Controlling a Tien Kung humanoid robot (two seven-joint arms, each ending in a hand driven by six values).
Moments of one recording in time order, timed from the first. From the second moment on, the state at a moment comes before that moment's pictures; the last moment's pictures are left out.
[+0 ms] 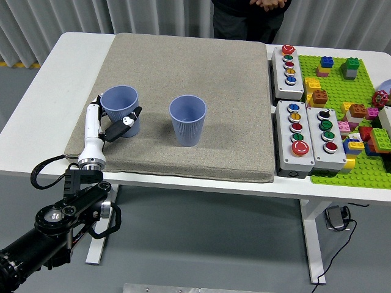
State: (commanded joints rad) left arm -0.44 0.11 -0.86 -0.86 0.92 0.65 -0.48; right arm 0.19 -0.09 1.89 0.18 -1.51 -0.14 -0.23
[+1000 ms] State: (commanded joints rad) left arm -0.44 0.12 -0.89 -0.87 1.00 0.58 -0.46; right arm 0.20 -0.09 1.88 0.18 -1.50 -0.14 -0.23
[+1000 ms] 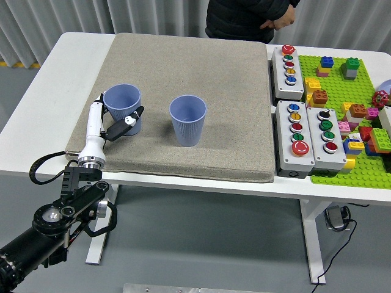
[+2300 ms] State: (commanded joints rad) left arm -0.39 0.12 -0.97 -0.92 1.17 0.47 -0.38; right arm 0.19 -0.09 1.89 0.18 -1.51 -0.14 -0.23
